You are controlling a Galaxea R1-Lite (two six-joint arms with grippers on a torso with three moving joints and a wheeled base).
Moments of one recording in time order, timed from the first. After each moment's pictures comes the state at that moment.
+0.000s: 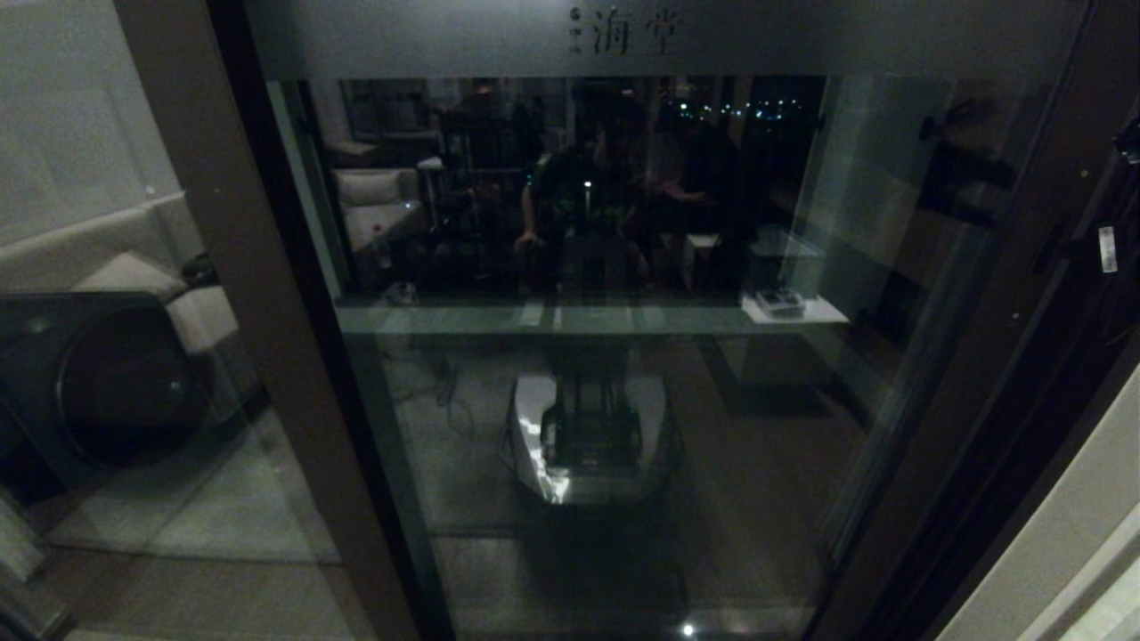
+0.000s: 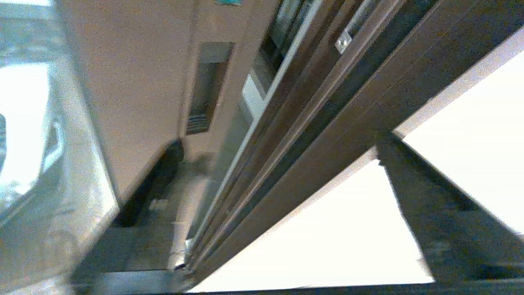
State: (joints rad) left arm 0.00 0.00 0.00 0.02 -0.03 0.10; right arm -0.38 1.75 -1.45 -0.03 -0.14 -0.34
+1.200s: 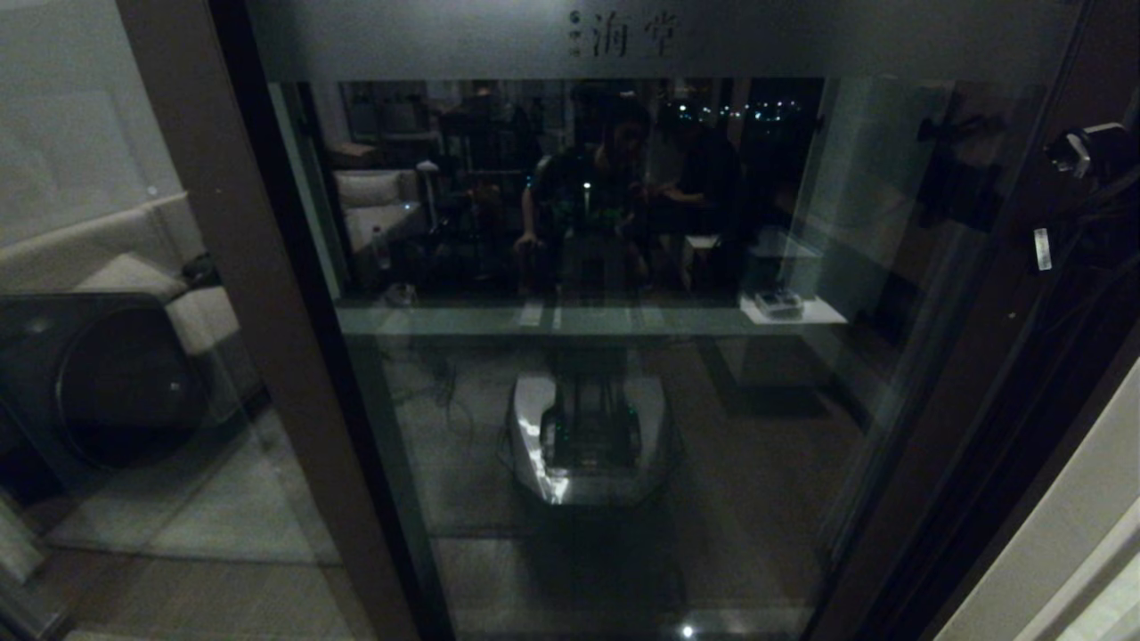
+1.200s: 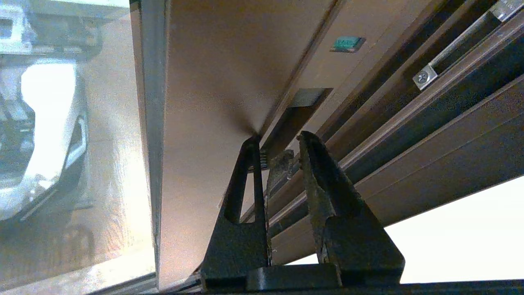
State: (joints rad) left arm 0.00 0.00 0.00 0.02 -0.04 0.10; right arm -0.31 1.89 -1.58 -0.02 -0.14 -0.33
